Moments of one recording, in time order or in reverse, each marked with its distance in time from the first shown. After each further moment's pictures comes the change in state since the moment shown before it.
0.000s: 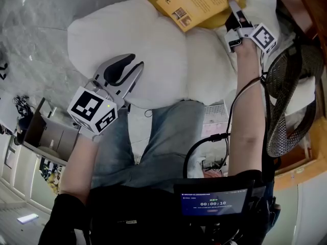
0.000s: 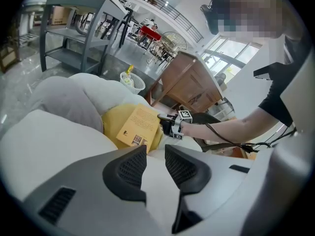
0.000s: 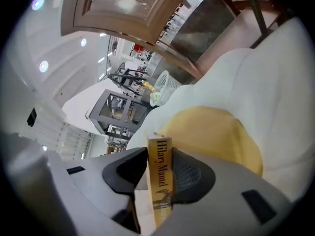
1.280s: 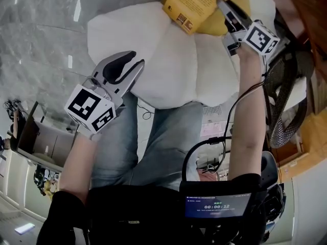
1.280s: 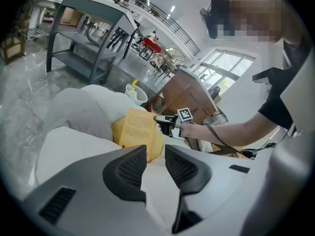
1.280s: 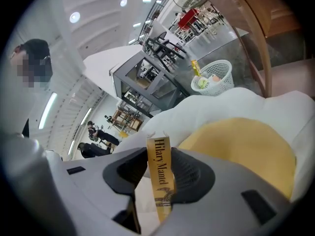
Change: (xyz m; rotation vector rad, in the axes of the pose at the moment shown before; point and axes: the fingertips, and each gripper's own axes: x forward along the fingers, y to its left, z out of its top) left arm -0.091 0.061 0.019 -0.030 -0.125 -0.073; right arm 0.070 0.155 -0.066 -0.526 0.230 0.039
